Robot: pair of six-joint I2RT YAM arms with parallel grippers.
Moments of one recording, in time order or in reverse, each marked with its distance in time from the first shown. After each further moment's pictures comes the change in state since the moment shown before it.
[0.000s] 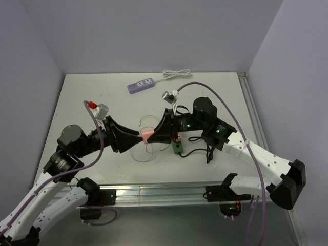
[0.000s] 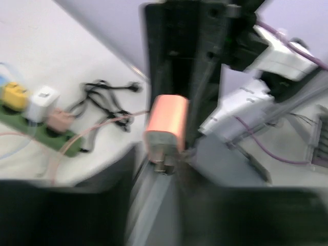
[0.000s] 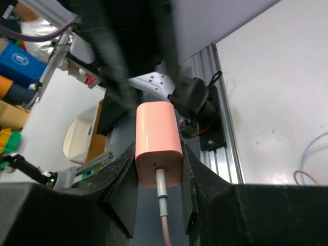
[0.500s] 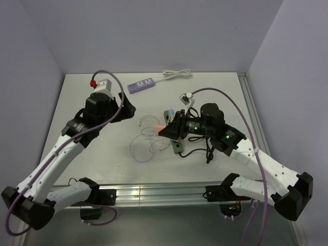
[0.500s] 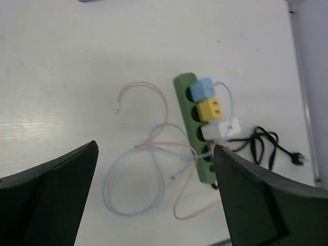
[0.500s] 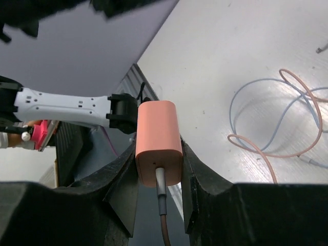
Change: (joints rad) left arm 0.082 0.404 0.293 -0.402 -0.701 0.040; right arm -0.087 -0.128 -0.090 -0.216 0.340 -0.002
